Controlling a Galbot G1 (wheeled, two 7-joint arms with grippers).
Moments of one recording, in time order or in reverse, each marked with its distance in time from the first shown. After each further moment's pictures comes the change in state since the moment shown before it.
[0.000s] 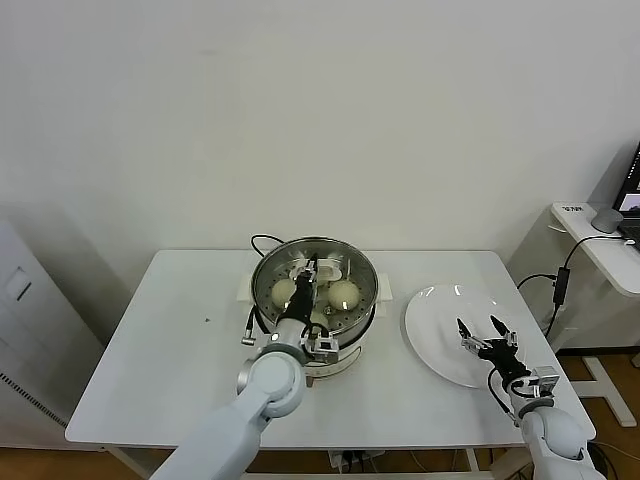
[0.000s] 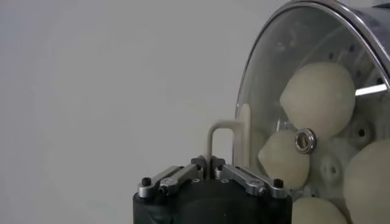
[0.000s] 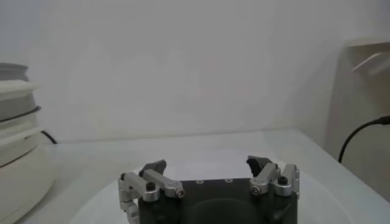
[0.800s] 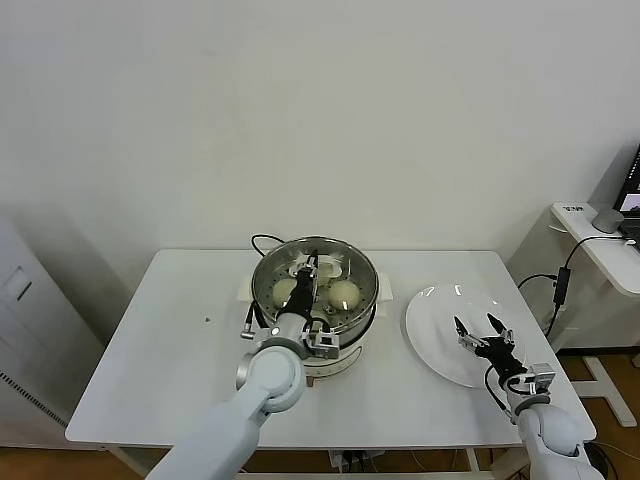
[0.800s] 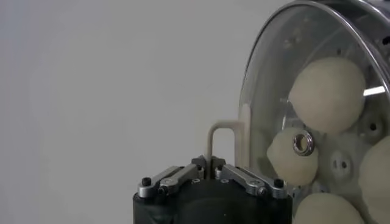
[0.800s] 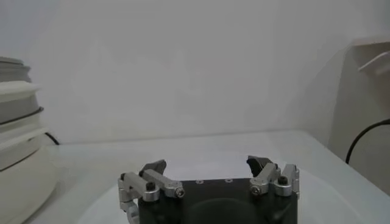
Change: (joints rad) left arm -0.023 0.000 0.003 -0.018 0.040 0.001 0.054; right arm 0.011 0.001 -0.014 0.000 0.000 -0.003 0.013
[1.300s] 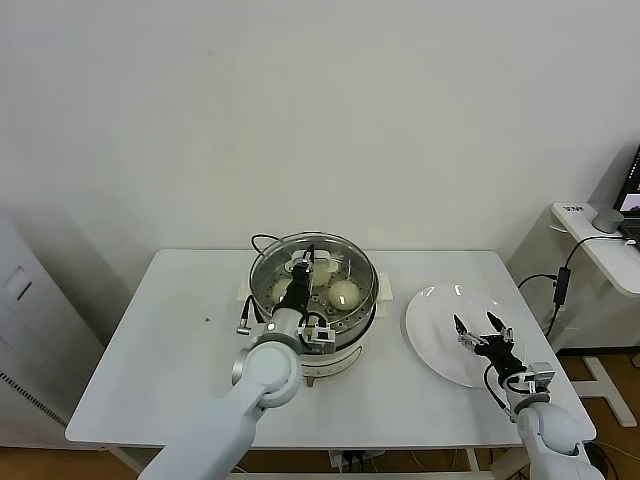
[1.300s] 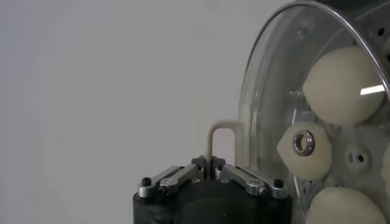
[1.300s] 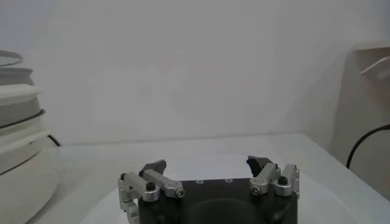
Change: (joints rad) left arm -0.014 0.014 -0.004 -0.014 -0.008 0.006 0.009; right arm 0.001 0.000 -0.004 0.009 0.001 -0.001 0.004
